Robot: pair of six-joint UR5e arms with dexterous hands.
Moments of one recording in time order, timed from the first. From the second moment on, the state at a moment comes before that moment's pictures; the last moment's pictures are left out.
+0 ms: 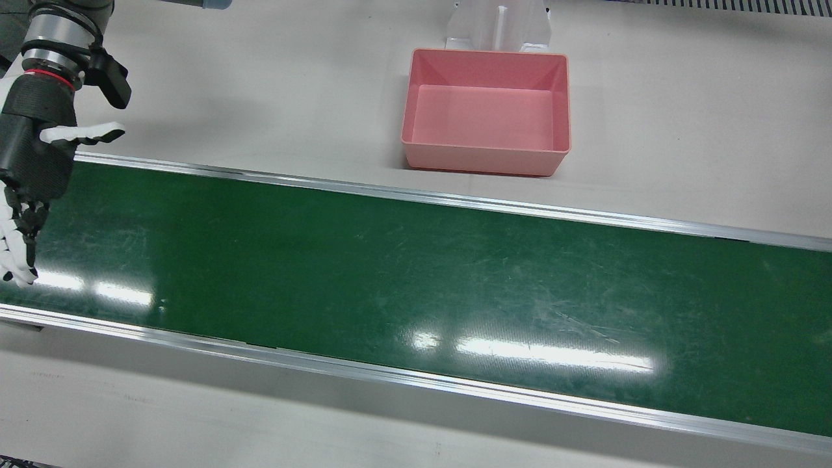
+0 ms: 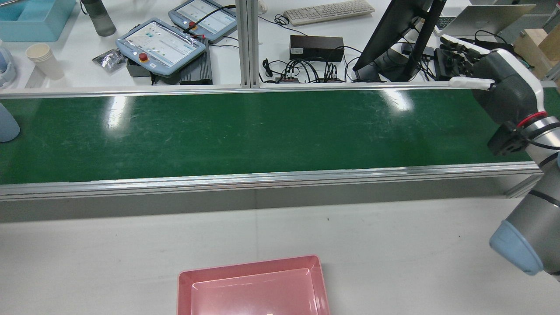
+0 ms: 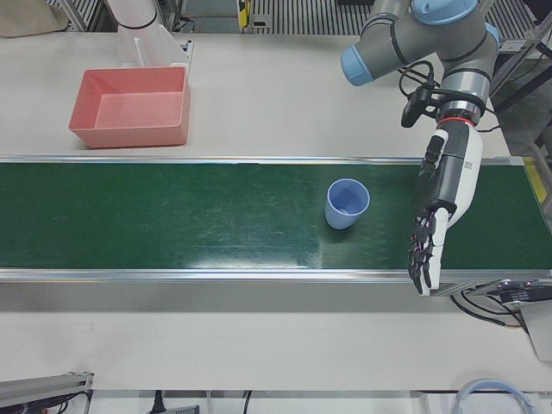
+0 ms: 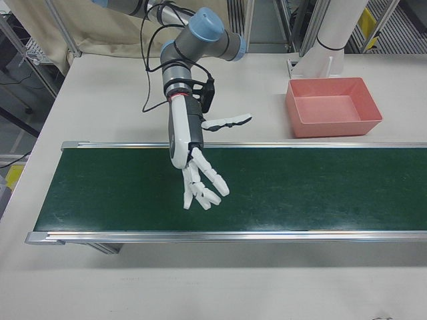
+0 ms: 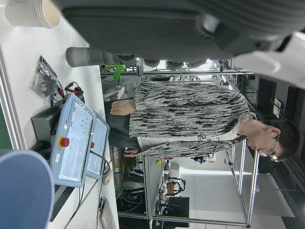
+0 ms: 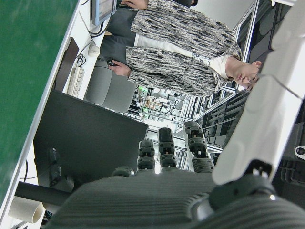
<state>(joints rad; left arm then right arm) -1.45 -1.72 -1.75 0.22 1.79 0.01 0.98 -1.46 2.04 -3.61 -1.10 -0.30</state>
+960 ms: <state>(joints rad) -1.45 -1.72 -1.75 0.22 1.79 0.01 0.81 -1.40 1.98 -3.68 -0.87 -0.30</state>
